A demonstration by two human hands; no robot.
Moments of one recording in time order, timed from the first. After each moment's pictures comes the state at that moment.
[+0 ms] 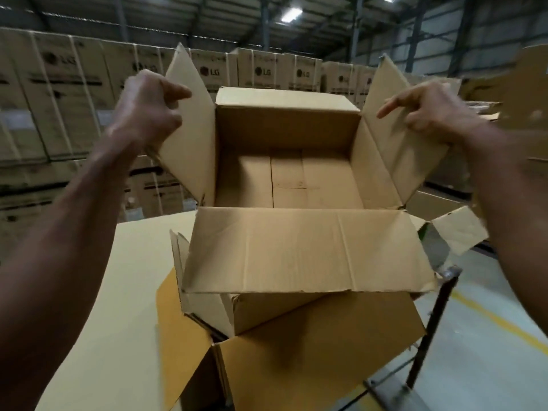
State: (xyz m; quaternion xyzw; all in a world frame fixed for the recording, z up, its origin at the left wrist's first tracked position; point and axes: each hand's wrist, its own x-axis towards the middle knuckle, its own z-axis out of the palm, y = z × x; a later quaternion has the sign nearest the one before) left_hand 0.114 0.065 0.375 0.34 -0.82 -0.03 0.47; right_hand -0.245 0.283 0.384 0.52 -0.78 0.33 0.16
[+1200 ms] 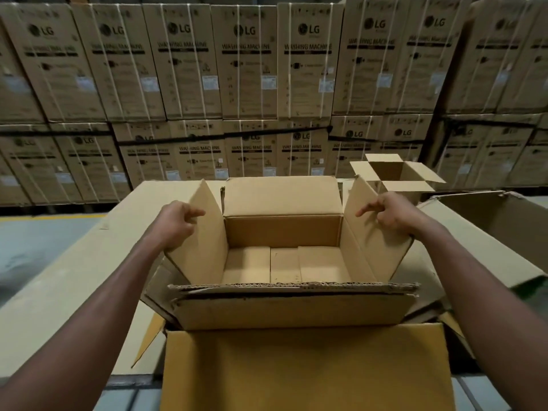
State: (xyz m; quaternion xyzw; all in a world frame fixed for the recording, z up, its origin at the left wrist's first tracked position) left_hand 0.013 0.019 0.153 0.62 -0.71 -0.15 0.29; right_hand -0.427 0.083 0.192 0.64 -0.71 0.24 -0.18
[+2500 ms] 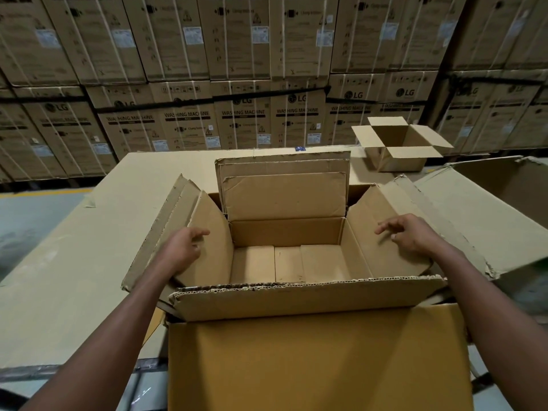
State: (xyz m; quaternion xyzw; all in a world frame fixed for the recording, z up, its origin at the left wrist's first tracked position) left_hand 0.023 -0.011 0.028 0.65 -0.69 -0.22 0.22; right_hand -0.478 0.054 0.056 0.59 -0.74 0.22 -0.22
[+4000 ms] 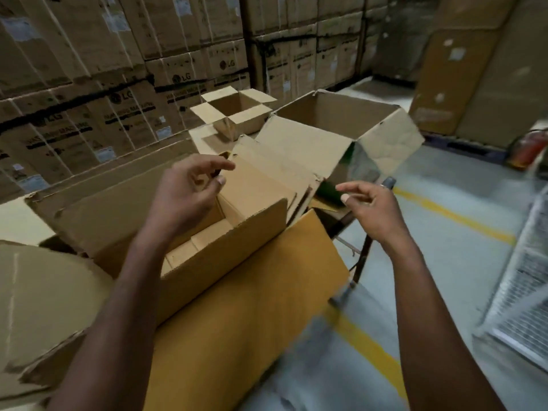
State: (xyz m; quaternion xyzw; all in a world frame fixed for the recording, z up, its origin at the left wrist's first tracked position) left_hand -0.213 0.104 0.167 0.24 -0.89 -0.29 0.27; right_hand -0.459 0.312 0.068 0.32 -0.75 0.57 -0.09
